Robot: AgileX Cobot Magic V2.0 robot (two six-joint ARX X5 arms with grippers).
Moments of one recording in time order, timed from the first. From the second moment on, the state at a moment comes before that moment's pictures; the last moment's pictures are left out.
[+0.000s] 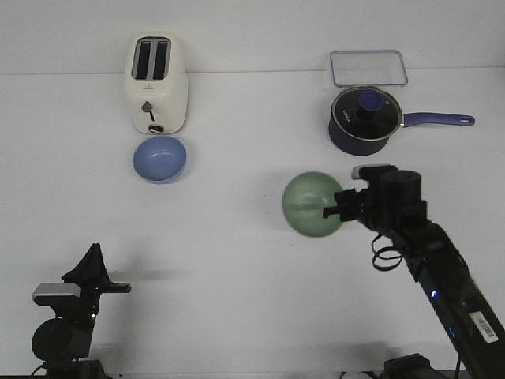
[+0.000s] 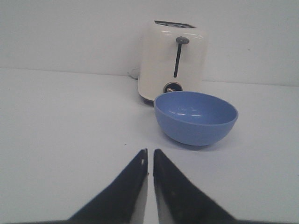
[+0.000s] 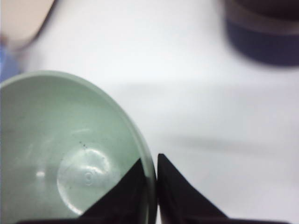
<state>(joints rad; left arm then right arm) 0.04 0.01 0.03 0.14 0.04 -0.07 0.21 1.18 0.97 -0.50 -0.26 0.25</state>
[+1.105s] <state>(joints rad) 0.04 0.02 0.10 0.03 0.06 -0.64 0.52 1.16 0.74 -0.37 -0.17 0.33</state>
